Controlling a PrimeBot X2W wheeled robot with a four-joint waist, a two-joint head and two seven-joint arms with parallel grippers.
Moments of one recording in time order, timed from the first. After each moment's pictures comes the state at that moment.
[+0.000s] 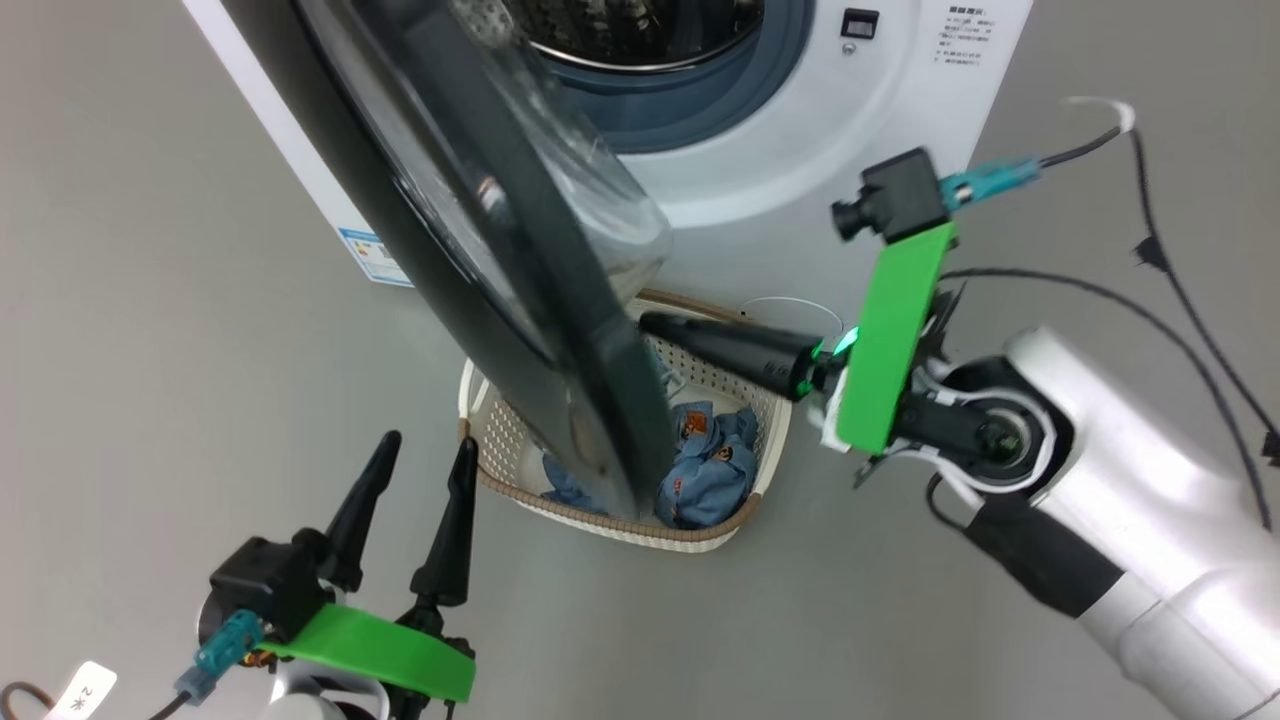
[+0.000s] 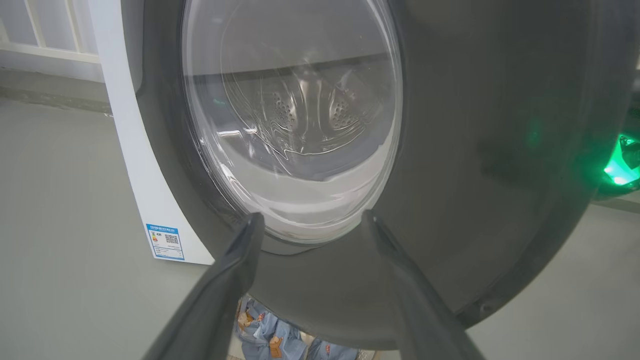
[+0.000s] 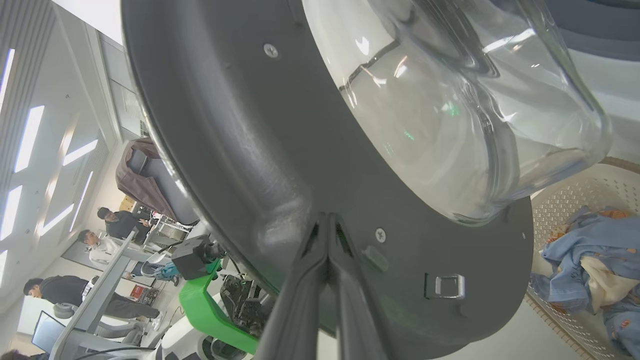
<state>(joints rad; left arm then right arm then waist) -0.18 0.10 -0.28 0.13 -0.43 -0.13 -0.26 -0.85 -0.37 0.76 0.23 1.56 0.13 0.48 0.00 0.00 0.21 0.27</state>
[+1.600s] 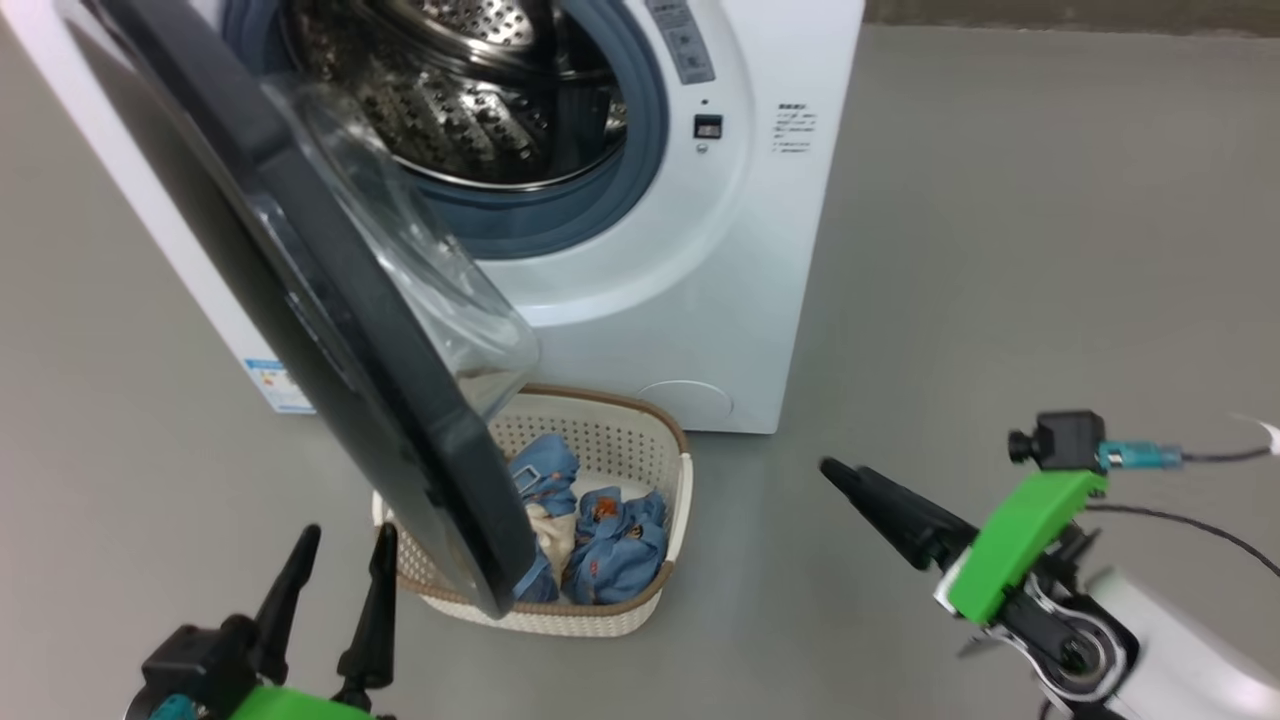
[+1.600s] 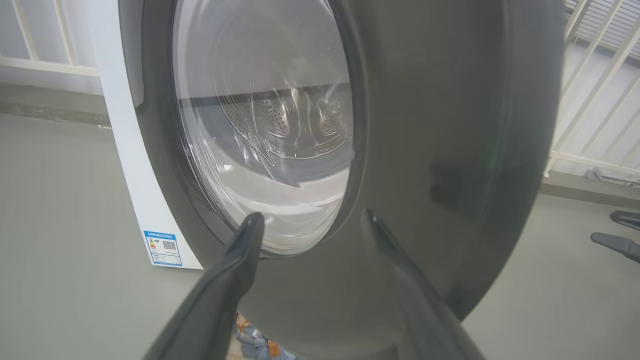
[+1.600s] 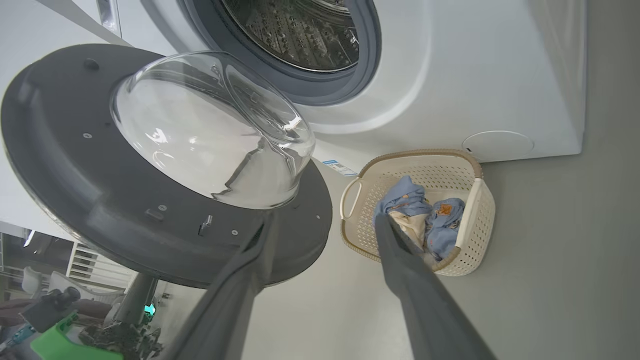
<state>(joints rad) -0.03 0.14 -0.17 0.14 -0.41 -0.13 -0.26 -0.47 -0.48 0.74 0.36 1.51 0.13 0.07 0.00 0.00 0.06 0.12</state>
